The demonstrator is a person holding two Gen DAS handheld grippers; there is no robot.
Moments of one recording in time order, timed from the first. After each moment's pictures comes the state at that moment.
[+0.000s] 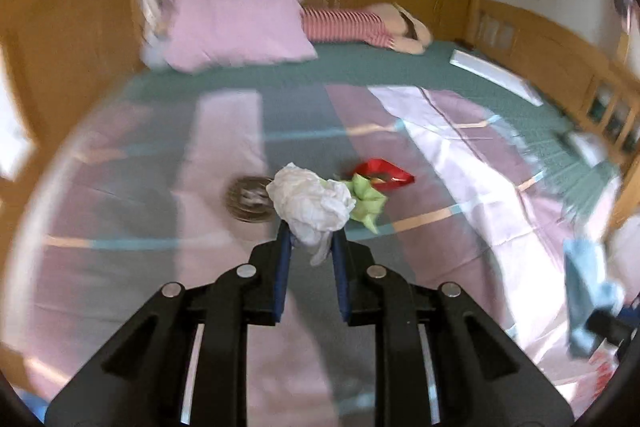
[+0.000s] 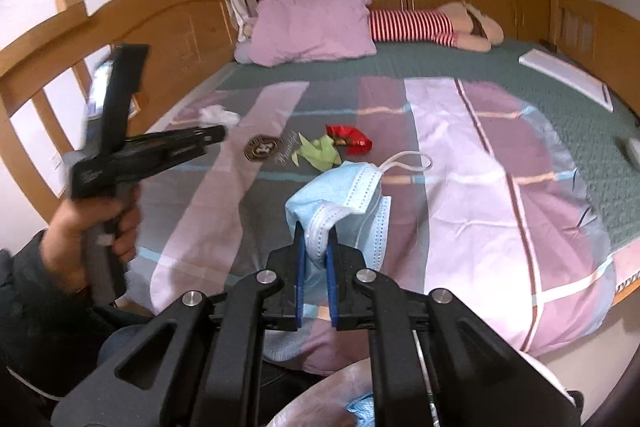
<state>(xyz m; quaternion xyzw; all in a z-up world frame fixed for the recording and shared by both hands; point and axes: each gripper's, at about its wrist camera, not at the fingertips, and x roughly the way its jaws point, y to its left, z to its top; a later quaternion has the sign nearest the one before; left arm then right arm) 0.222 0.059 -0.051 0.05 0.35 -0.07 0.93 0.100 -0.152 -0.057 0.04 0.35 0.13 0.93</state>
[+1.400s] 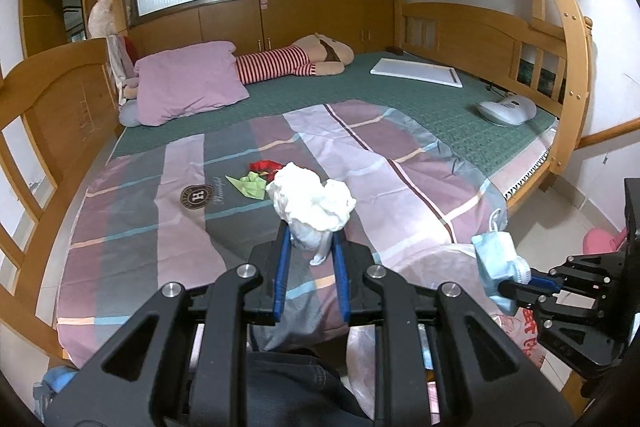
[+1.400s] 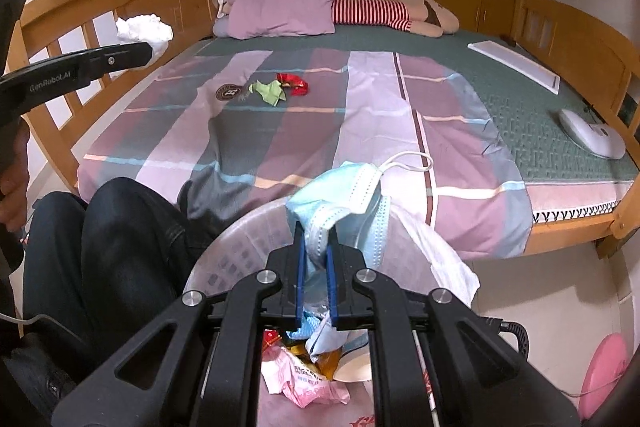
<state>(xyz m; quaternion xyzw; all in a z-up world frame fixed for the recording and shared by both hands) 0.009 -0.033 0.026 0.09 0.30 -0.17 0.93 -0.055 -0.235 -0.062 -0.01 0.39 0.08 0.92</state>
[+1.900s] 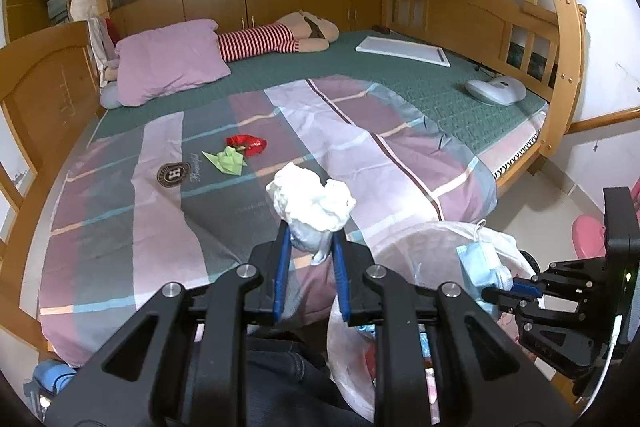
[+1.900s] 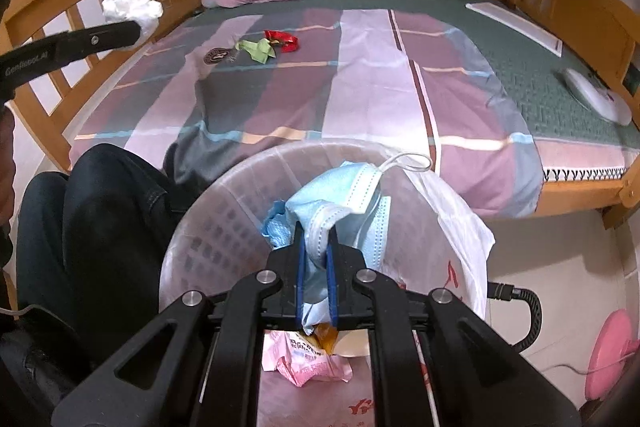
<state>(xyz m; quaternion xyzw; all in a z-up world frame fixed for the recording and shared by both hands) 0.015 -0.045 0.000 0.09 0.34 -0.20 0.92 -0.051 -0.248 -0.098 0.01 0.44 0.08 0.89</state>
